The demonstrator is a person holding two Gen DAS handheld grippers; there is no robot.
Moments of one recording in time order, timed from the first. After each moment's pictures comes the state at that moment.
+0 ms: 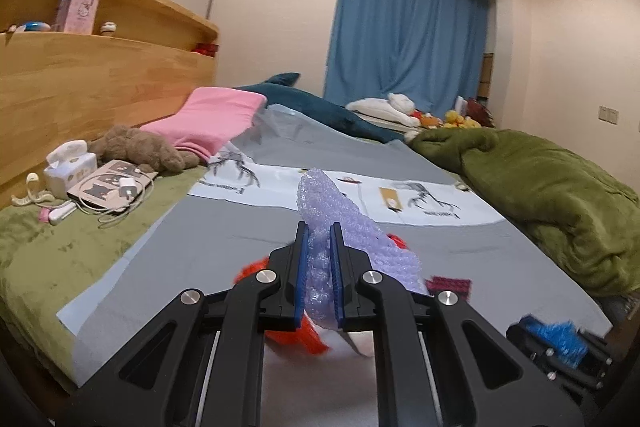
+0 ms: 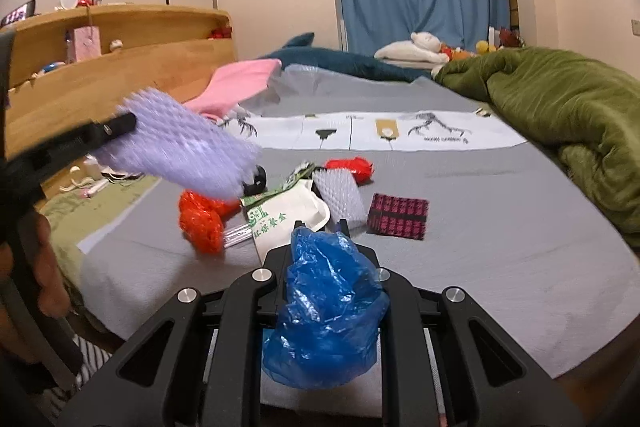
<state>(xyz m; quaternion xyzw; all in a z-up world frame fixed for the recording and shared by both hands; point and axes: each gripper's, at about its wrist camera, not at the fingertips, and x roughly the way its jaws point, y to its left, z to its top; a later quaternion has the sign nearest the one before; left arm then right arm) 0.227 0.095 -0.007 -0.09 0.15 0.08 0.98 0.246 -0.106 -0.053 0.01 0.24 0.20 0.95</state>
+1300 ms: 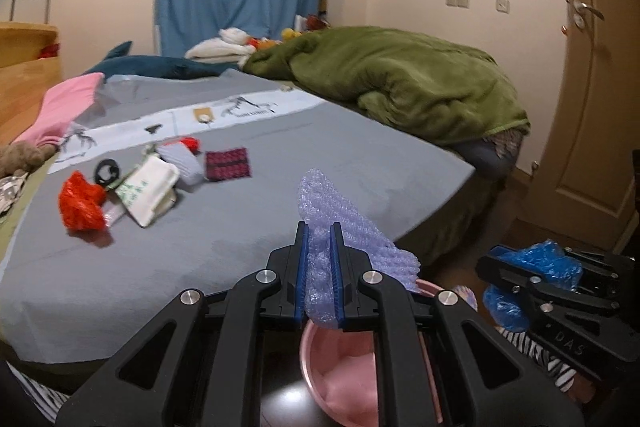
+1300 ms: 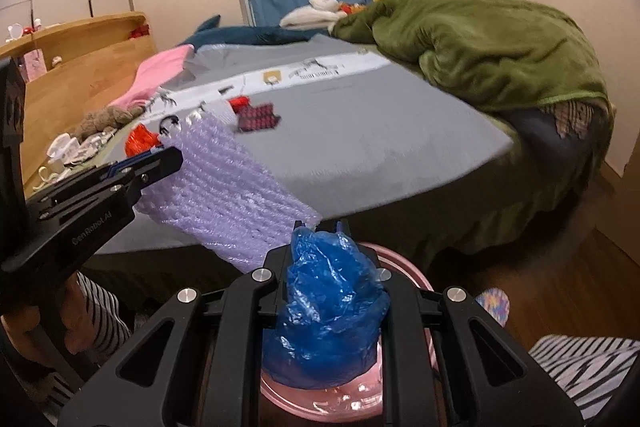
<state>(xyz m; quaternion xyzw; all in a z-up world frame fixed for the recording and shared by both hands) 0.131 -0.099 -0.070 0.03 0.25 -0.18 0.95 0.093 -0.276 -0.092 0.06 0.32 0.06 0.94</state>
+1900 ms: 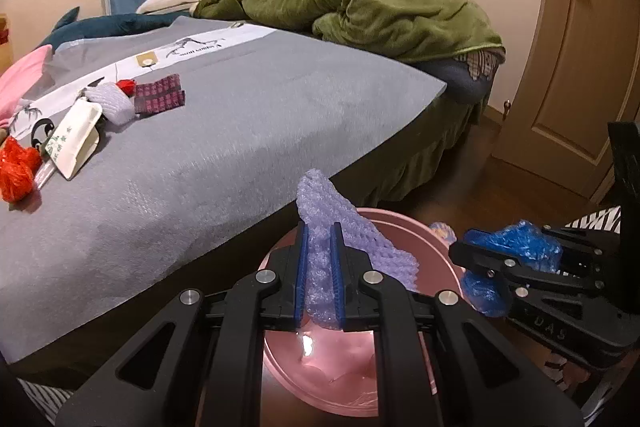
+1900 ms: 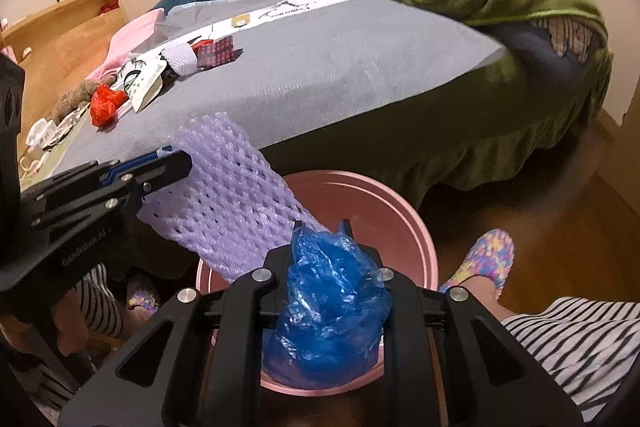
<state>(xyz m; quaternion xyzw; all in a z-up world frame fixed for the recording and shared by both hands) 0.148 -0.140 -0.134 0.06 0.35 -0.24 0.90 0.107 -0.302 -0.159 0.09 0.41 0.05 0.91</state>
